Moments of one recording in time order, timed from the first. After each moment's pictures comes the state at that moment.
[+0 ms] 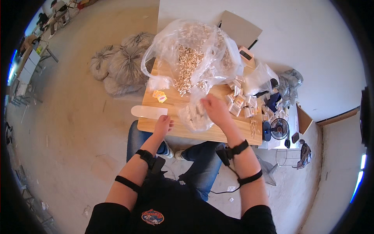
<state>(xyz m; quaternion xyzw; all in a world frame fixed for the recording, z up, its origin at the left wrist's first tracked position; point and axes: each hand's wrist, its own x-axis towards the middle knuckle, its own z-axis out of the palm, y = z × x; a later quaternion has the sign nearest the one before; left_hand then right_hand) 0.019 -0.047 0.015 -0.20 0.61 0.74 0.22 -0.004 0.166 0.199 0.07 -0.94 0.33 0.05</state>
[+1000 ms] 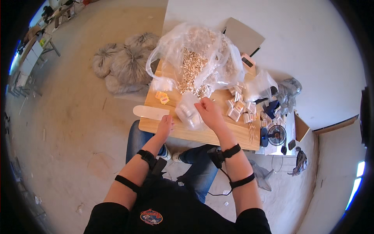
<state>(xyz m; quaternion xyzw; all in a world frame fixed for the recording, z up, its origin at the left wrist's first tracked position) 0.018 -0.040 0.016 -0.18 0.60 0.75 0.22 -0.009 0.143 0.177 0.08 -0.92 0.39 0.05</state>
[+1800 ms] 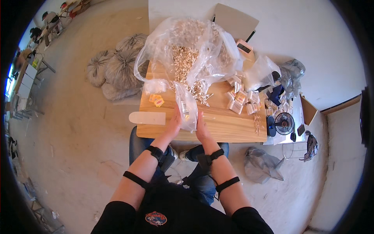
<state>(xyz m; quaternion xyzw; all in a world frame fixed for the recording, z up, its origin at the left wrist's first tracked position) -0.020 -0.012 -0.037 0.06 0.77 0.61 0.19 0.010 0.158 0.003 -0.05 -0.67 0.74 -0.05</state>
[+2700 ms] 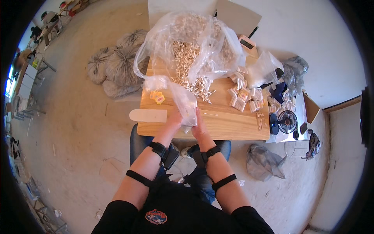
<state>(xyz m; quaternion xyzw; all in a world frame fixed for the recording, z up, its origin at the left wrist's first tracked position) -0.054 0.012 -0.012 0.12 0.77 0.60 0.17 0.004 0.128 0.017 -0.12 -0.41 0.90 -0.07</state>
